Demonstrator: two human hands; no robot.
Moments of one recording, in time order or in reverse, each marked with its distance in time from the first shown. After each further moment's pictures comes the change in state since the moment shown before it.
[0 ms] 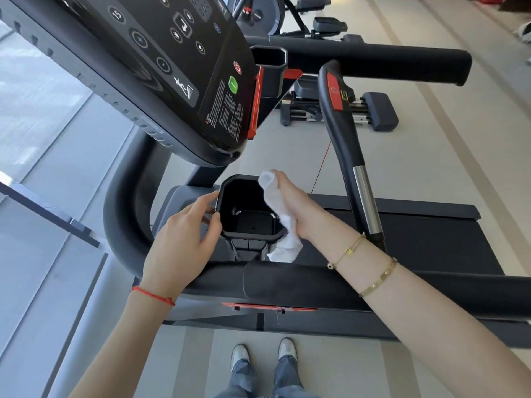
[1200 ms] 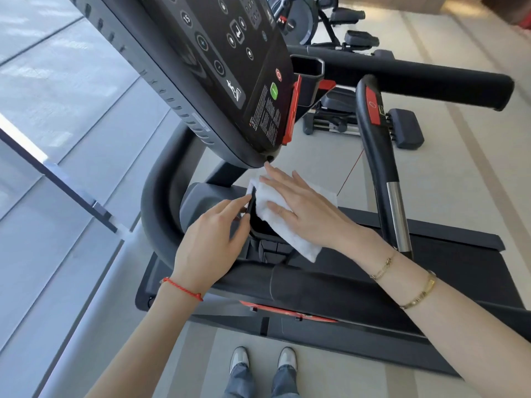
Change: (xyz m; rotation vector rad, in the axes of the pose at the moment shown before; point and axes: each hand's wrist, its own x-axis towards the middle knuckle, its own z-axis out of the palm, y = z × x) left_hand -0.004 0.001 -0.005 0.055 0.034 0.038; right_hand 0.002 0.002 -0.002 -1.160 -0.232 -0.886
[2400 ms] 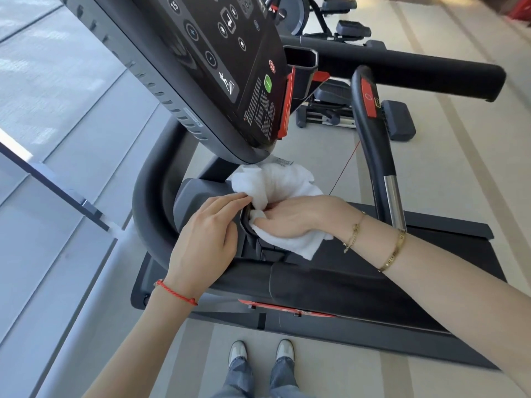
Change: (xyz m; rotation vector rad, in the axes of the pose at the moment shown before) left_hand -0.001 -0.007 0.000 0.039 0.011 0.127; right_hand 0.033 -0.011 0.005 0.000 -0.652 0.380
